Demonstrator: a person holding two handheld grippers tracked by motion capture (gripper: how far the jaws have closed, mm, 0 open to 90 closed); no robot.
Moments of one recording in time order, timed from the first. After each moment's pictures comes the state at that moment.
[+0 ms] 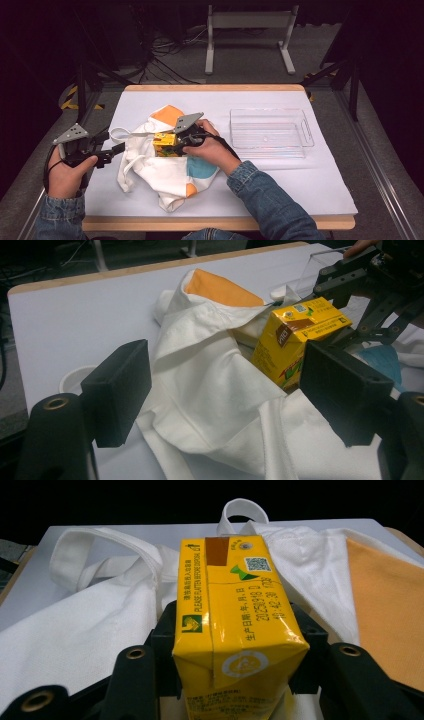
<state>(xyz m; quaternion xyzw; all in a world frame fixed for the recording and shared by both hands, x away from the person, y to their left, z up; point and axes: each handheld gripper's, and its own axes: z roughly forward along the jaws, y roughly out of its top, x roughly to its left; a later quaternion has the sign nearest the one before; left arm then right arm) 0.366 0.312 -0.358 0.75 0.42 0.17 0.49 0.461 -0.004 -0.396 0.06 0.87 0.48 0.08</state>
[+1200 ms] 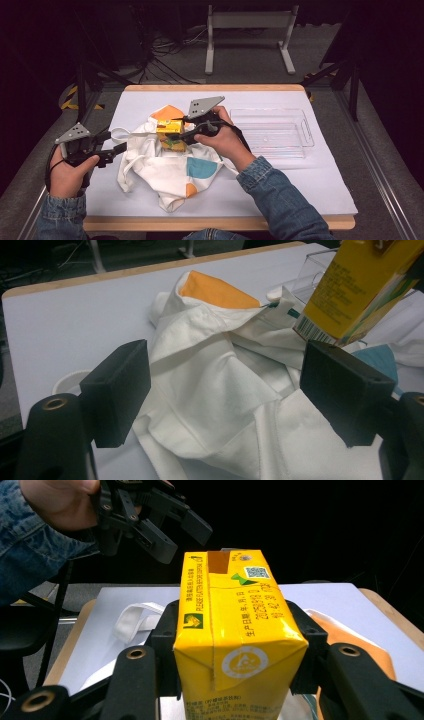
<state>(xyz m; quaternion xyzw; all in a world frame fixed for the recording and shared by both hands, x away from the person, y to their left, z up) 0.368 0.308 -0.356 0.75 0.41 0.17 0.49 0.447 -0.042 -0.324 0.04 0.83 0.55 0.07</state>
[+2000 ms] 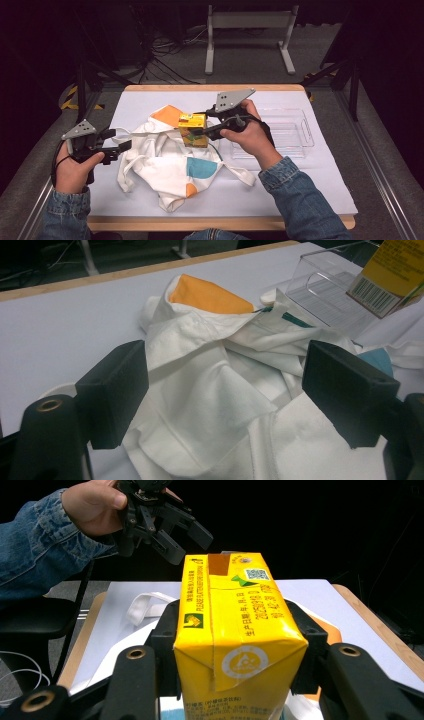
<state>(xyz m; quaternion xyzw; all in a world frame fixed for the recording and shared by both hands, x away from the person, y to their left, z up) 0.378 0.298 -0.355 0.76 0.40 0.16 0.49 0.435 -0.103 -0.292 0.04 0.83 0.55 0.08</state>
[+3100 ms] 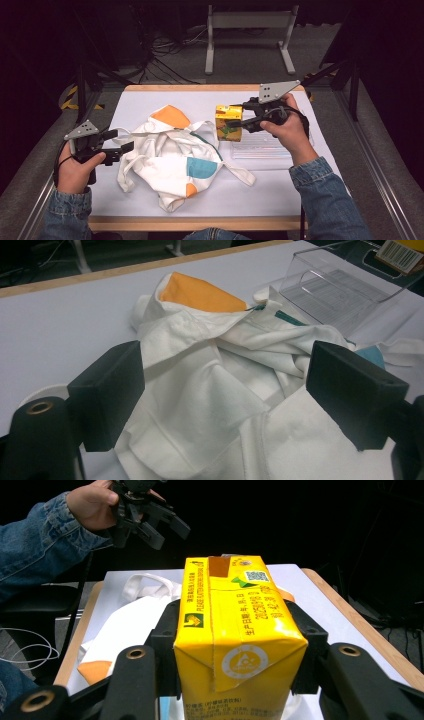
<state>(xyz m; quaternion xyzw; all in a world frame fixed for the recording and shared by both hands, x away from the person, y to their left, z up) 0.377 0.293 -0.357 0.76 0.40 0.15 0.49 0.442 -0.192 -0.278 0.06 0.83 0.55 0.09</state>
